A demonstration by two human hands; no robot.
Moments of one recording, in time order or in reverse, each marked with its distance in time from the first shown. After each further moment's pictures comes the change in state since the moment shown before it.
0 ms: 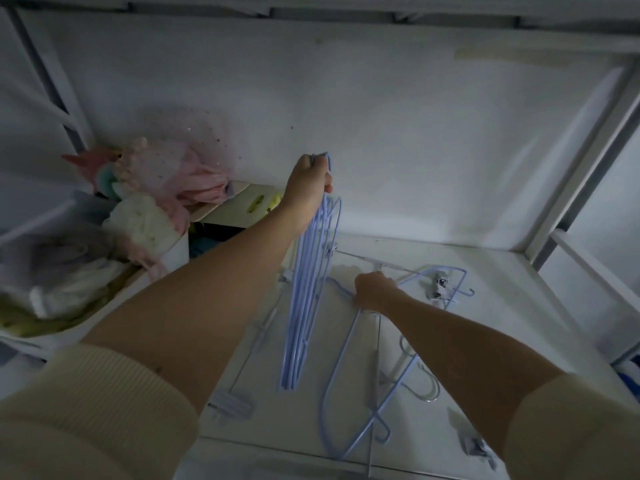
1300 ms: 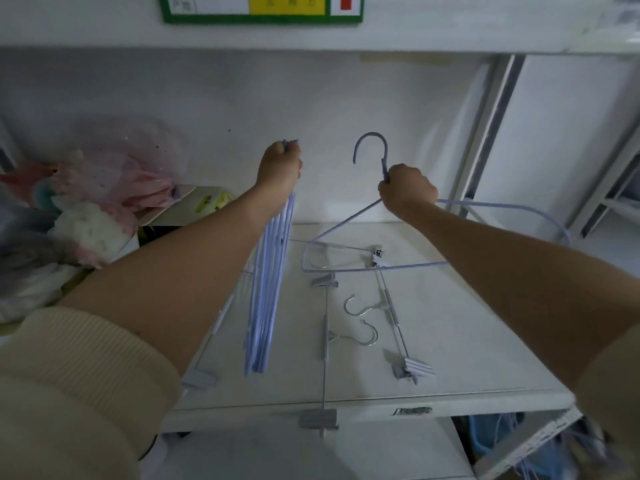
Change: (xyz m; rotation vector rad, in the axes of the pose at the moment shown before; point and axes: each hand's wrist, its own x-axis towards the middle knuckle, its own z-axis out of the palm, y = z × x) left_hand -0.048 0.047 0.051 0.113 -0.070 0.015; right_hand -0.105 0.103 -0.140 0.320 0.639 0.367
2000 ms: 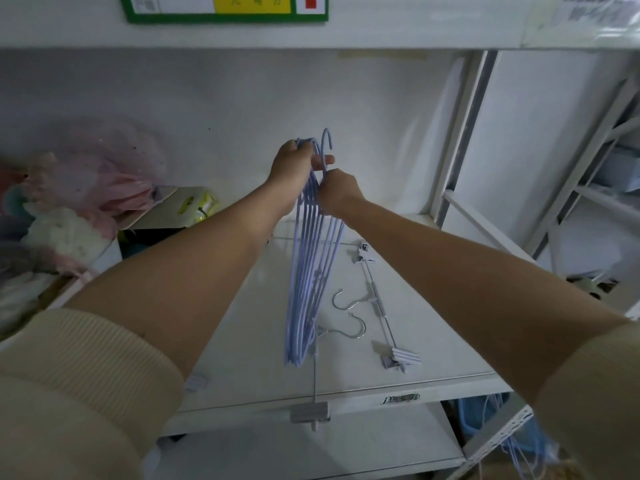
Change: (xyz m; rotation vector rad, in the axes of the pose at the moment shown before) left_hand -0.017 0.012 0.036 -0.045 -0.136 -0.074; right_hand -0.040 -0.067 -0.003 0.340 -0.327 -0.050
